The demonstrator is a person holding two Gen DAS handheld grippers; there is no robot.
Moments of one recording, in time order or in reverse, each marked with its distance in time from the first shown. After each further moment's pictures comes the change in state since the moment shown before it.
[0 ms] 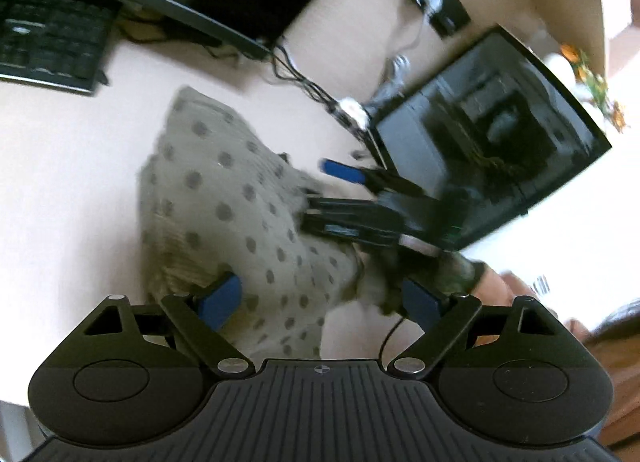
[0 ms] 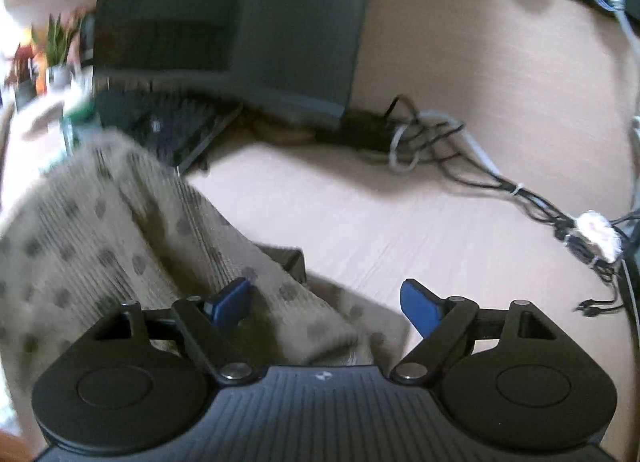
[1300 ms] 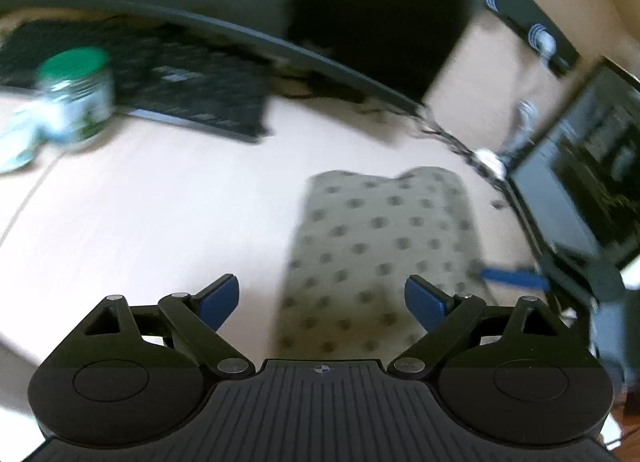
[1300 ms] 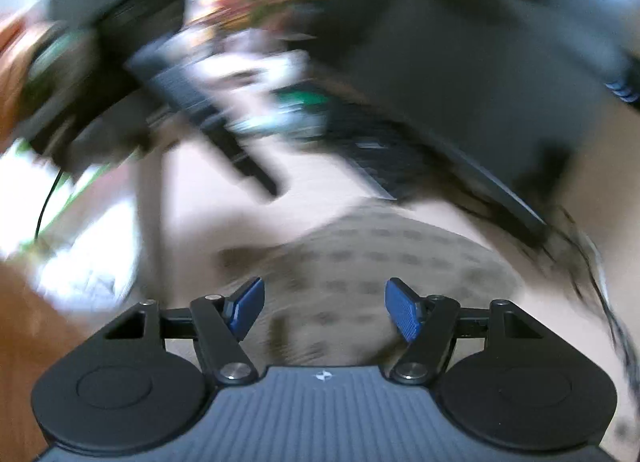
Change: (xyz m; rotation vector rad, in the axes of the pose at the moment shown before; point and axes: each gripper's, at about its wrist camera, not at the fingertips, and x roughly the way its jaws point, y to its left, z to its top) left arm -0.044 0.043 -0.016 -0.050 -0.195 0.430; right arm -0.095 0.084 -0.025 -0.530 -0.098 0.379
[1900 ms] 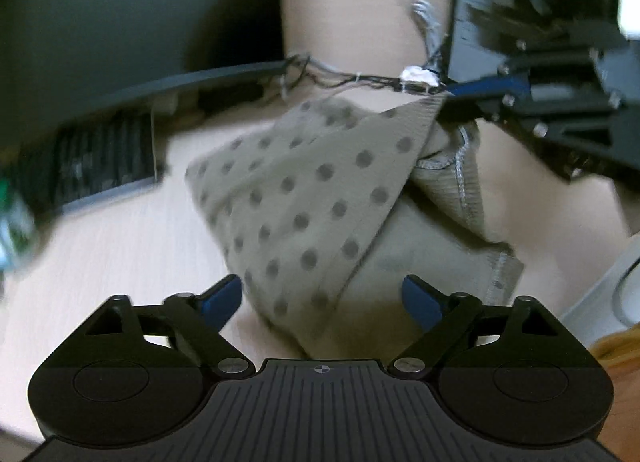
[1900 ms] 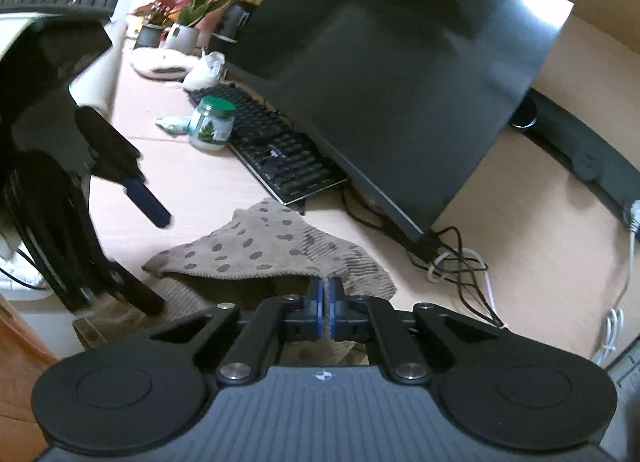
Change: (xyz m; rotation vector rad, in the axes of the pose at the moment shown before) left arm 0.027 -0.105 -0.064 0.611 -0.077 0.083; right arm -0.045 -0.011 -0.007 0.049 -0.027 -0.355
